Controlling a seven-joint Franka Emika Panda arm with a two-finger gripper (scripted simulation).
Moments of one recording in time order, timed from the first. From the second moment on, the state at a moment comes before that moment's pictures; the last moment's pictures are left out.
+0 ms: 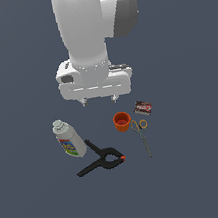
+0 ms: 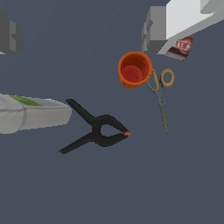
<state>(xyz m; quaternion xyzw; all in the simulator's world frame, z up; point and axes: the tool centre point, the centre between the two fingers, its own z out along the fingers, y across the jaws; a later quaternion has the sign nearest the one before) 0.011 -0.027 0.287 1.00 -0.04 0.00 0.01</state>
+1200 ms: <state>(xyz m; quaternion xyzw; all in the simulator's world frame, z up) 0.035 0.121 0.072 1.00 -0.08 0.00 0.00</state>
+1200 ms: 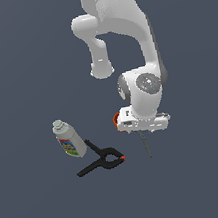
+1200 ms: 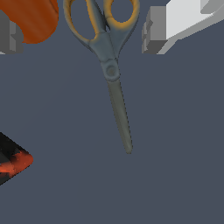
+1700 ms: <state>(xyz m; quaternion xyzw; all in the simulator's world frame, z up) 0.033 0.129 0.057 1.00 -0.08 0.00 0.00</state>
